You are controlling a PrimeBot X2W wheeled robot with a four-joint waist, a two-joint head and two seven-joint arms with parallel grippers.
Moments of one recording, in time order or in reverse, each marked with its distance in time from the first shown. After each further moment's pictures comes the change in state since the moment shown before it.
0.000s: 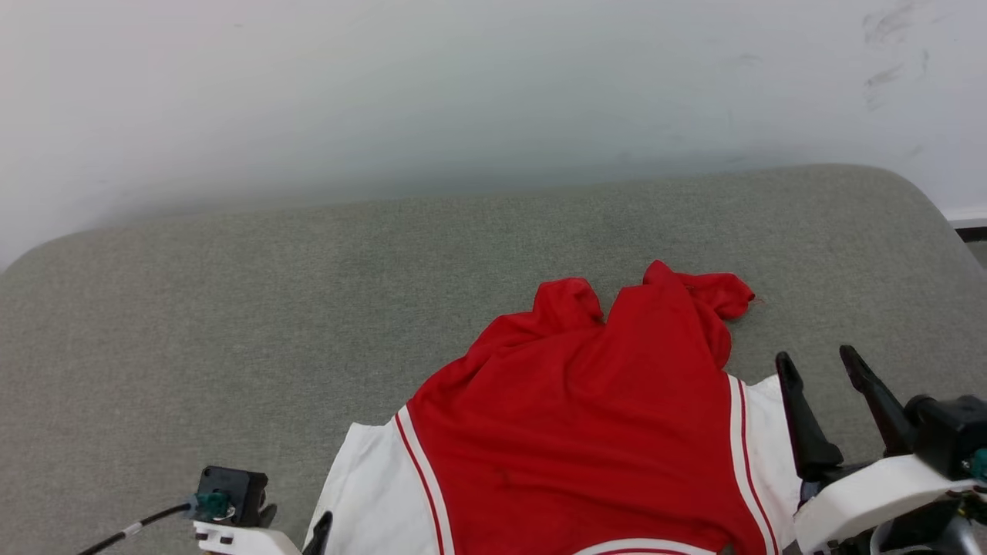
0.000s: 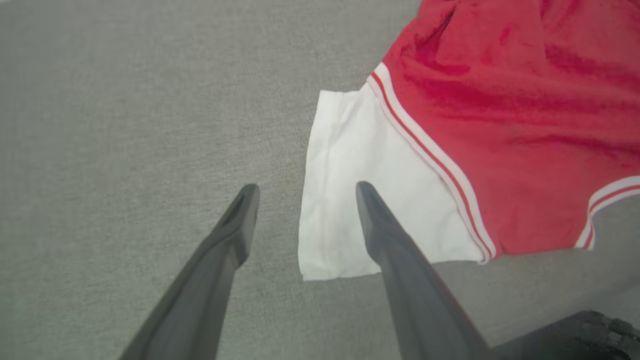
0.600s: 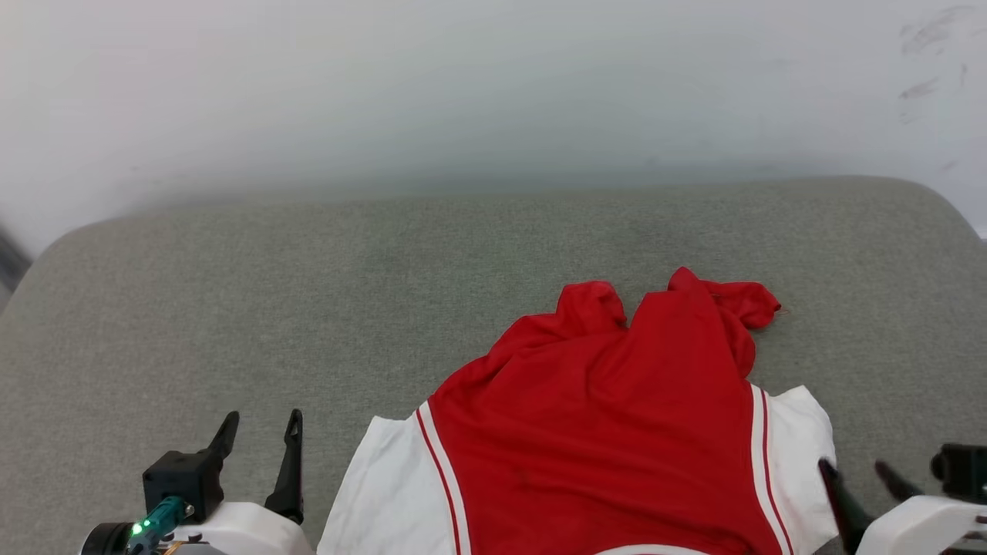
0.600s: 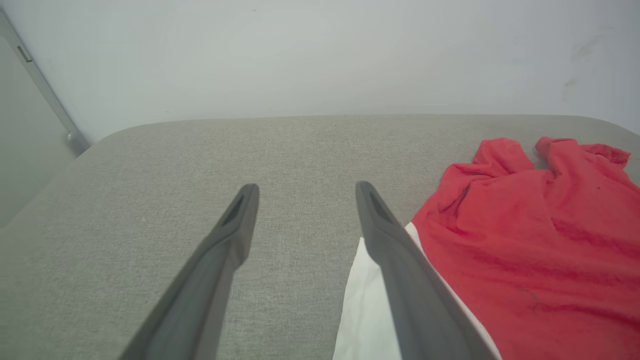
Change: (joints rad) left arm -0.019 -0.122 0.091 0.040 0.083 0.046 -0.375; right arm 0.086 -0.011 -0.124 0.107 0.095 0.000 0.343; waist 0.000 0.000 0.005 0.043
